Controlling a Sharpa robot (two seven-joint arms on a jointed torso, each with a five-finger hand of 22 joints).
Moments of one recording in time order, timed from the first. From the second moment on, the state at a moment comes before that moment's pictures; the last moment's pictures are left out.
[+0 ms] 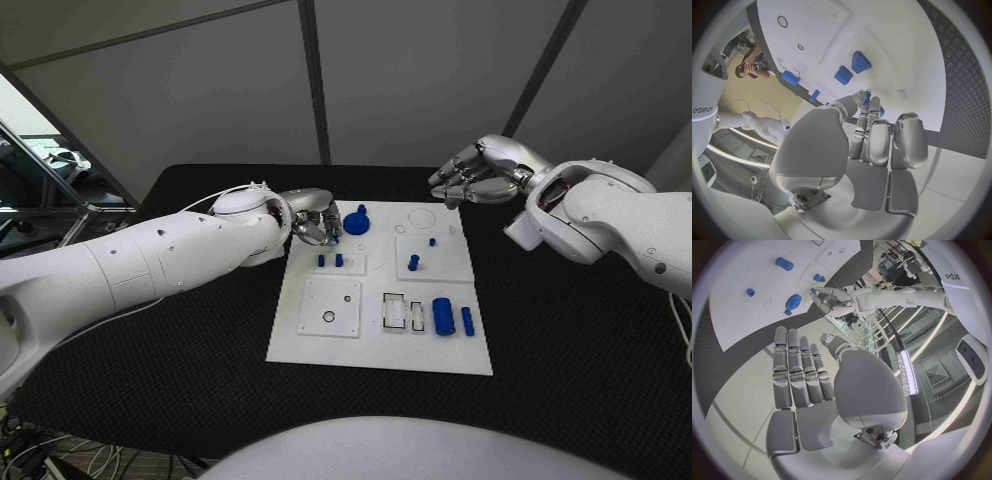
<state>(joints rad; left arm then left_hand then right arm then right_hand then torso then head) 1.08 -0.69 0.06 1.22 -1.43 -0.09 -0.03 1.36 -0.17 0.57 -0.06 0.07 1.05 0.14 0.20 0.12 1.13 0.07 0.28 0.09 1.47 -0.02 1.37 1.16 0.12 1.47 0.08 1.29 1.31 1.27 -0.78 -0.01 1.43 -0.95 -0.20 0.08 1.31 -0.11 0.34 0.05 0.35 1.02 0.19 0.08 0.08 1.24 0.12 0.07 0.08 1.29 0.06 0.08 0.27 0.18 1.15 0.16 0.29 0.21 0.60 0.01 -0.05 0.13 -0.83</state>
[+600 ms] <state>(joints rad) 1.08 -0.68 0.06 1.21 -1.44 -0.07 -0.04 1.36 -0.17 0.57 -0.06 0.07 1.05 0.14 0.19 0.12 1.13 0.07 0.28 0.09 1.47 -0.02 1.37 1.16 0.12 1.47 0.08 1.29 1.31 1.27 -0.78 -0.01 1.43 -0.95 -0.20 0.08 1.31 -0.11 0.34 0.05 0.35 1.02 0.19 0.08 0.08 1.24 0.12 0.07 0.08 1.29 0.06 0.08 0.27 0.18 1.15 0.16 0.29 0.21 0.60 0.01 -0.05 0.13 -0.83</state>
